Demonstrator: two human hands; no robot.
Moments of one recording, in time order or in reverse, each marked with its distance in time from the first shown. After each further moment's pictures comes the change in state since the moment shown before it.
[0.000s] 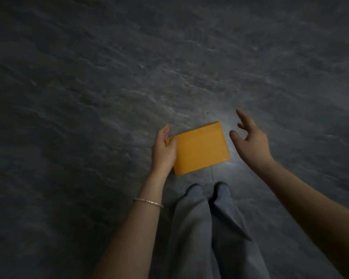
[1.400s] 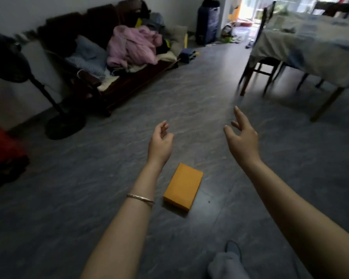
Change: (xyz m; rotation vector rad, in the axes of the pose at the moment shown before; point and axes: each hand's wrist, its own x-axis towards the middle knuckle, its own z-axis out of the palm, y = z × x) left_hand -0.211 0.267 -0.285 0.090 -0.797 0.629; right_hand -0.386 -0.334 -0.022 0.335 1.092 0.090
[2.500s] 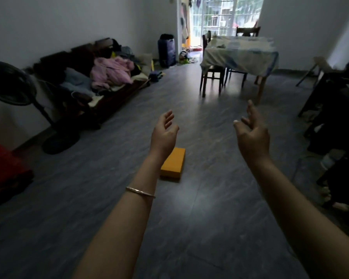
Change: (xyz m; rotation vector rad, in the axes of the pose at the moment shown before) left_hand -0.495 0.071 -0.168 -0.006 -0.306 0.258; right_hand -0.525 -0.151 -0.194 0.088 0.417 -0.031
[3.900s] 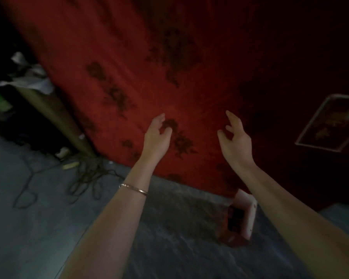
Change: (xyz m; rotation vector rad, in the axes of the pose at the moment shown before) left_hand -1.023 0.158 0.406 -0.053 -1.538 0.287; right_hand -0.855 -0.122 -0.820 -0.560 1.192 0.611
